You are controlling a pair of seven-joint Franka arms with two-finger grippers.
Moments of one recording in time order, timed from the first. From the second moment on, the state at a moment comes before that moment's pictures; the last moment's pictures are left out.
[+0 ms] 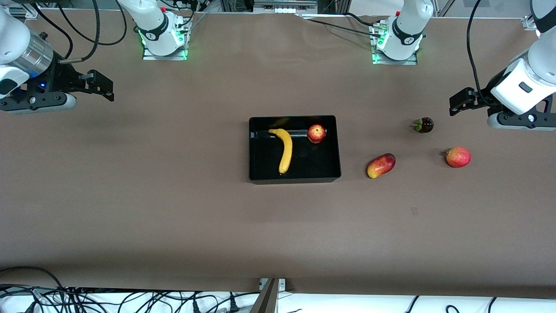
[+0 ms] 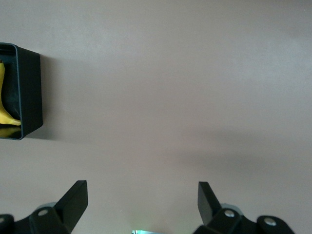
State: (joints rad) left arm -0.08 0.05 -0.01 -1.57 0.01 1.54 -0.06; right arm 0.06 -0.01 0.08 -1.63 0.01 1.55 0.02
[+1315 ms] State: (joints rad) left arm -0.43 0.37 -0.12 -1.58 0.01 1.66 -0.76; right arm 0.07 -0.01 0.06 -1.62 0.01 1.62 0.02
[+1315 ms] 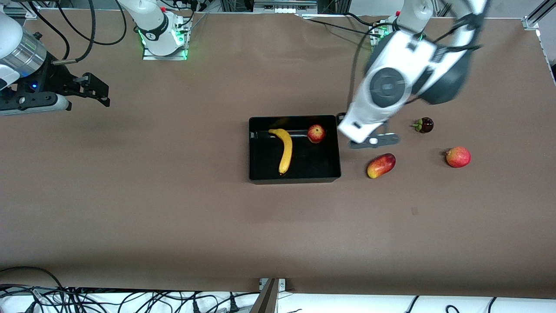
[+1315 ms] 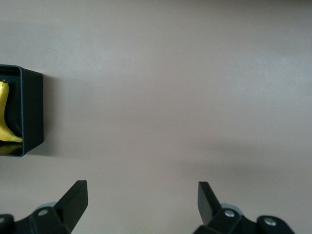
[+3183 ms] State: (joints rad) left arm -0.61 0.68 -0.12 -1.69 0.15 2.02 -1.38; right arm 0.06 0.00 0.05 -1.62 0.01 1.63 0.02
